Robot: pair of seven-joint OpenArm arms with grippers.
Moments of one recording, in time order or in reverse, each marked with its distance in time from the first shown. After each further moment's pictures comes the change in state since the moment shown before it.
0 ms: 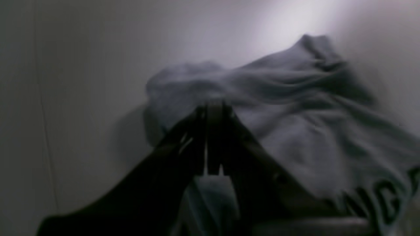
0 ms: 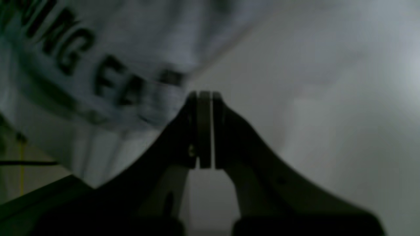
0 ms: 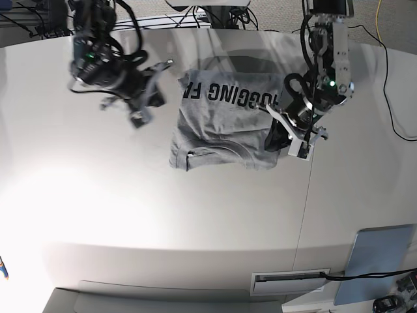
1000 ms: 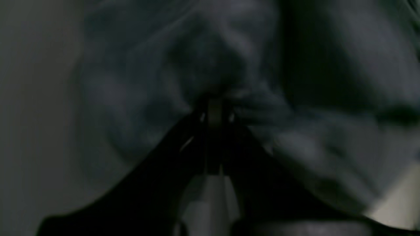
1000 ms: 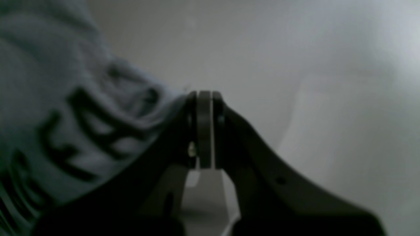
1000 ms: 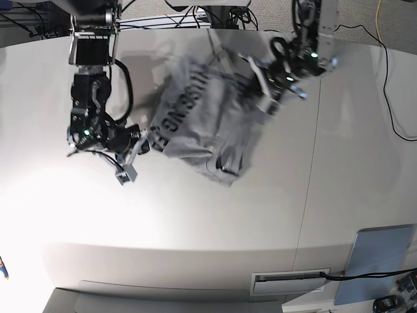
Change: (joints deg) left arm 7.7 -0.1 3.9 -2.3 4.9 -2.0 7.7; right arm 26.8 -0.7 1.8 -34.9 -1.3 3.9 0.0
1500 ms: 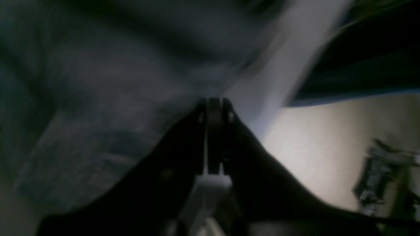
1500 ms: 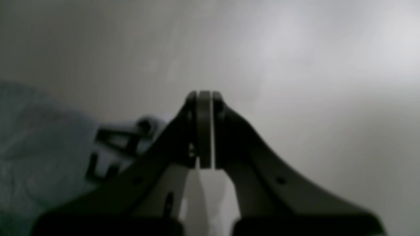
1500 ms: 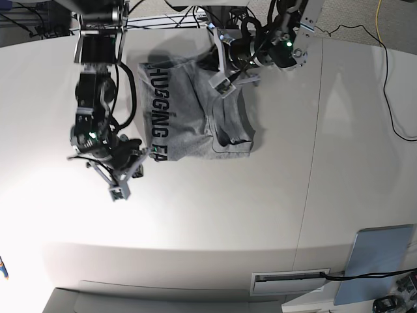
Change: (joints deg) left arm 0.4 -0.2 19.1 7.2 -9.1 -0.4 11.4; right arm 2.3 -3.1 0.0 1.6 -9.9 -8.9 10.6
